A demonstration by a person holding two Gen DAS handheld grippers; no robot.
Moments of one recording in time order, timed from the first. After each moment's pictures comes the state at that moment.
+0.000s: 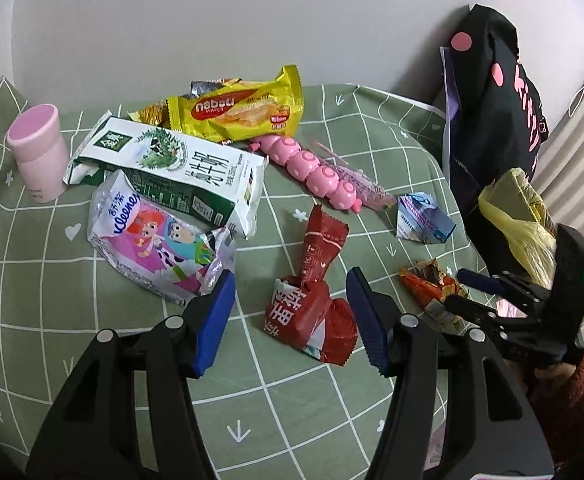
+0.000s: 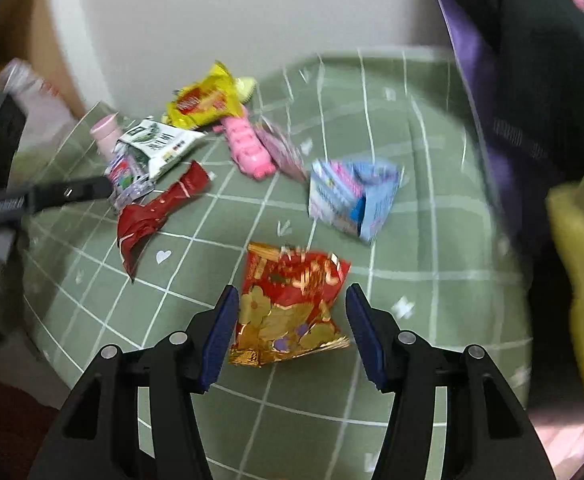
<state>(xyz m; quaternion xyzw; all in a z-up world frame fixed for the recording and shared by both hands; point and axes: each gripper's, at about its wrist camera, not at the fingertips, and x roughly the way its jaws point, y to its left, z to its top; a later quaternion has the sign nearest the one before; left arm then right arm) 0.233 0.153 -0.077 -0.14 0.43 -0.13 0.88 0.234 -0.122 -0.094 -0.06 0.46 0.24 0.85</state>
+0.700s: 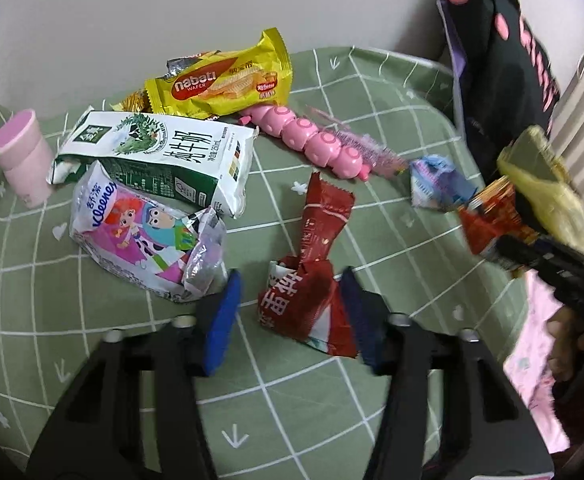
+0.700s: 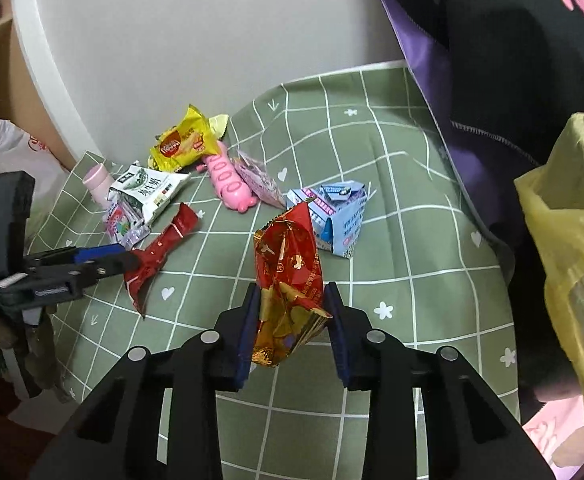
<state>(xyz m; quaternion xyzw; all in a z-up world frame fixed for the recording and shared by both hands) 0.242 0.123 -0.095 -0.07 0.47 -0.11 0.87 0.224 -0.136 -0.066 -0.01 0.43 0.20 0.88</state>
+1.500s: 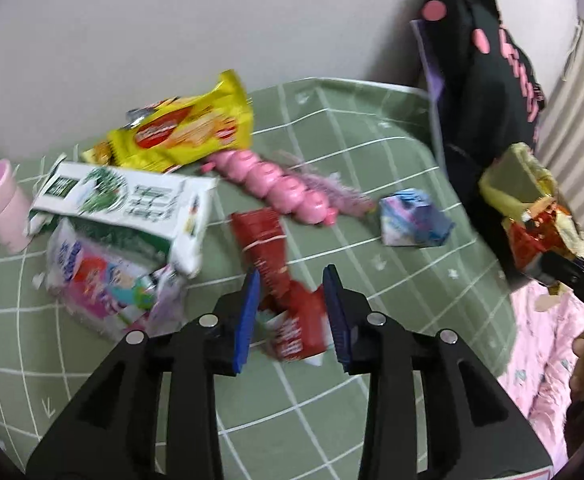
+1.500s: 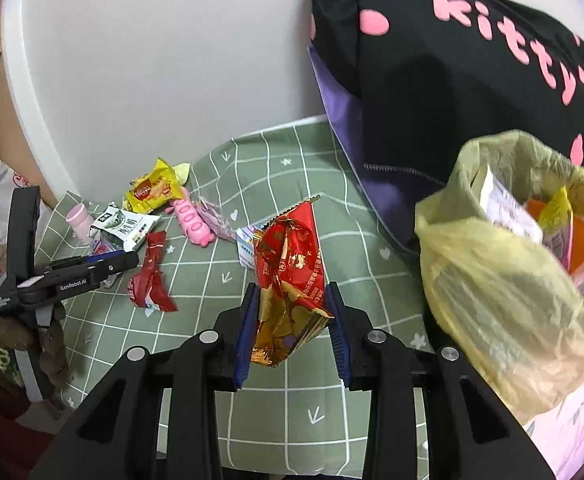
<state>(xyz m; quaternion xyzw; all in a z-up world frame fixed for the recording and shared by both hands) 0.260 0.106 -0.082 -0.08 0.42 -0.13 0.89 0.191 -0.178 -0.020 0.00 0.38 0.13 0.92</state>
